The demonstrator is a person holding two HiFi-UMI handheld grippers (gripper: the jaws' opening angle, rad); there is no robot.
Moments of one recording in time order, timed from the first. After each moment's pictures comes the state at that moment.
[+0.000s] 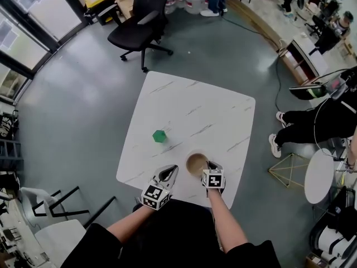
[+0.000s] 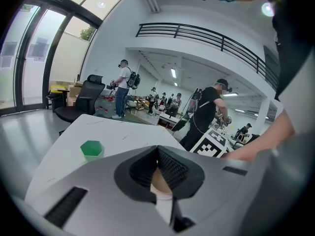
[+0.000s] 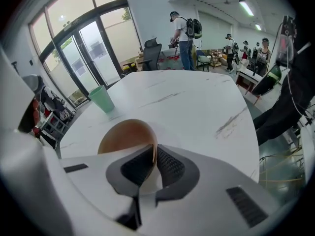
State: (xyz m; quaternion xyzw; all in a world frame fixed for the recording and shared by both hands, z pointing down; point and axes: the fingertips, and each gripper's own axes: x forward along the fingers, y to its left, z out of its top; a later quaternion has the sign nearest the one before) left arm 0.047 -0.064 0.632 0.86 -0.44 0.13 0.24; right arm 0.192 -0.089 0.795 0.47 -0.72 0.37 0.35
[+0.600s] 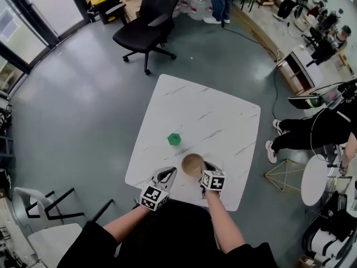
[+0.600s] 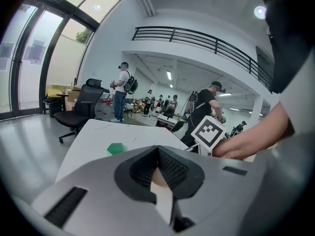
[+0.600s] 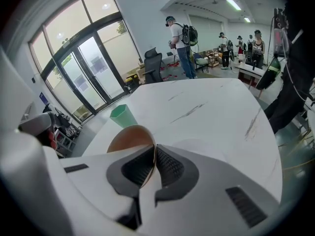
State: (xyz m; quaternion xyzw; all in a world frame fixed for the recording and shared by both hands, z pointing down) left arm -0.036 -0.052 0.632 0.87 -0.41 0.12 0.22; right arm 0.101 -0.096 0.751 0.48 -0.73 0.39 0.28
